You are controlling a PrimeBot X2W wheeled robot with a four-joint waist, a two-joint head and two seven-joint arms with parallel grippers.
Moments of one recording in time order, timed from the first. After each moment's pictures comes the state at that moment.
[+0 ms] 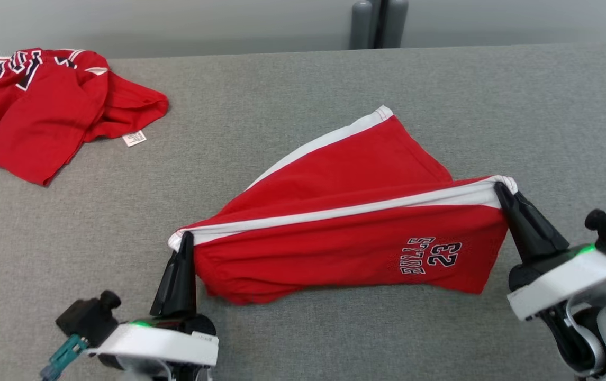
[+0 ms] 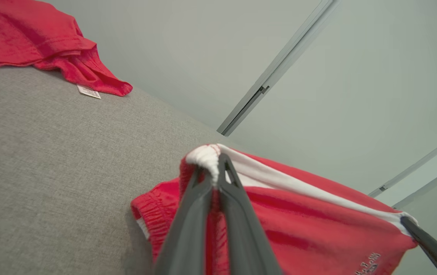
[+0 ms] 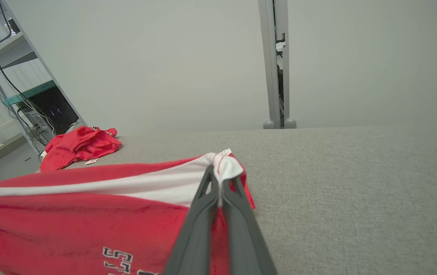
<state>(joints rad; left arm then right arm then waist) -0.01 0.05 -0.20 0.06 -0.73 -0.03 -0.26 -0.19 -0.26 0.18 0.03 0.52 0.13 -0.03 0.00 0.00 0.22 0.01</state>
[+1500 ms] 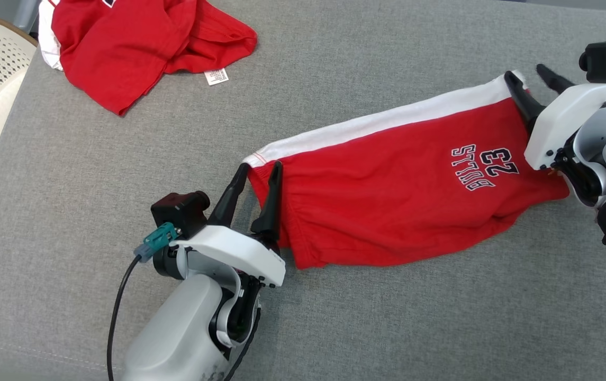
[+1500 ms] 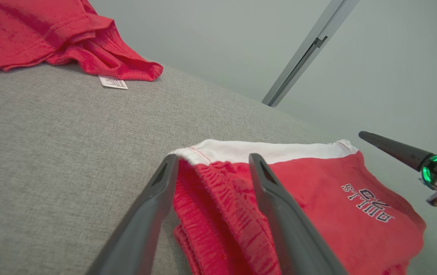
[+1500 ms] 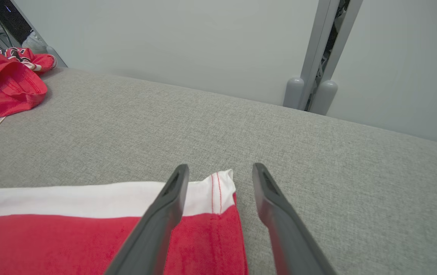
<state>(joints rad) -0.49 0.05 -0.56 0.46 -0.81 0.10 -0.26 -1.05 -0.37 0.77 0.97 0.80 0.13 -0.03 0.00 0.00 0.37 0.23</state>
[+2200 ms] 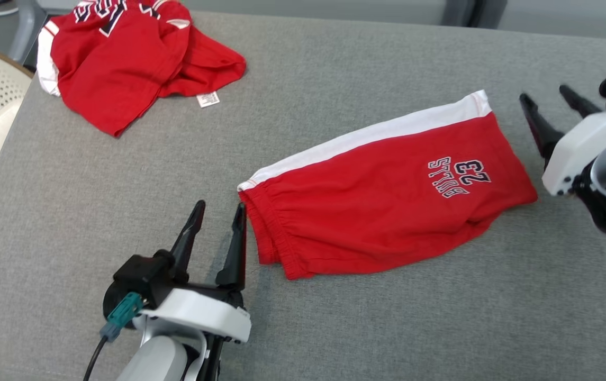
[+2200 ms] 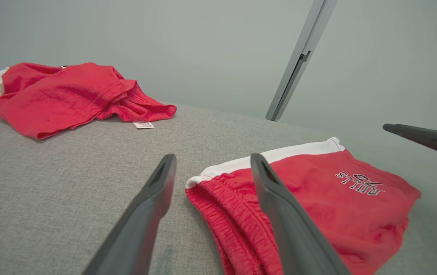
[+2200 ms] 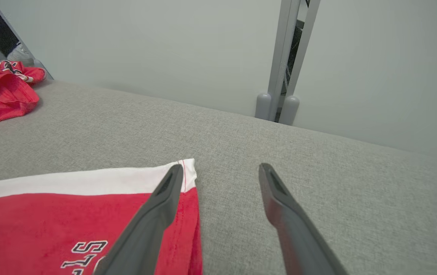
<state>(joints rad) -0.23 0.15 -0.46 0.15 -0.55 0.17 -0.26 -1.02 -0.44 0.91 0.98 0.92 0.13 -0.16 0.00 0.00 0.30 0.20</state>
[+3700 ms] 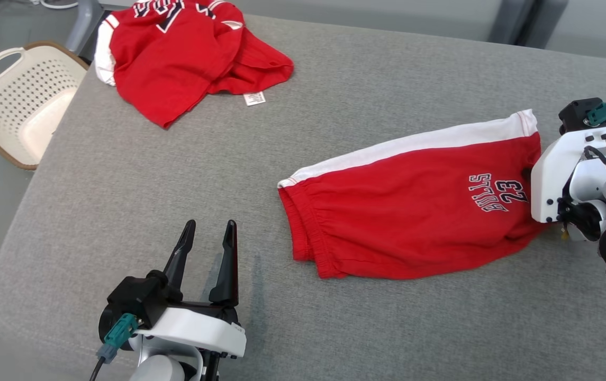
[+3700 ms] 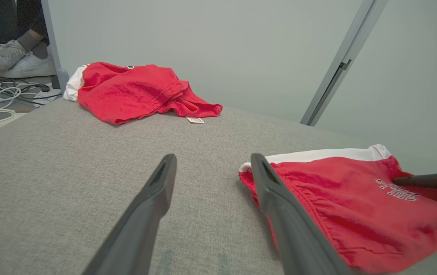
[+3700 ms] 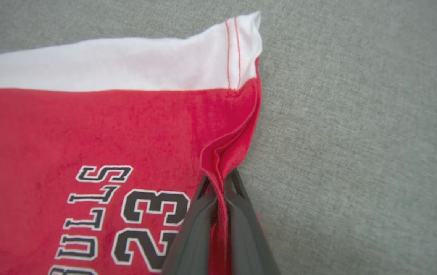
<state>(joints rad) -0.13 0.09 -0.35 0.16 -0.47 0.12 -0.26 -1.05 -0.35 1.04 1.21 1.03 0.13 0.30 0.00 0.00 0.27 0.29</state>
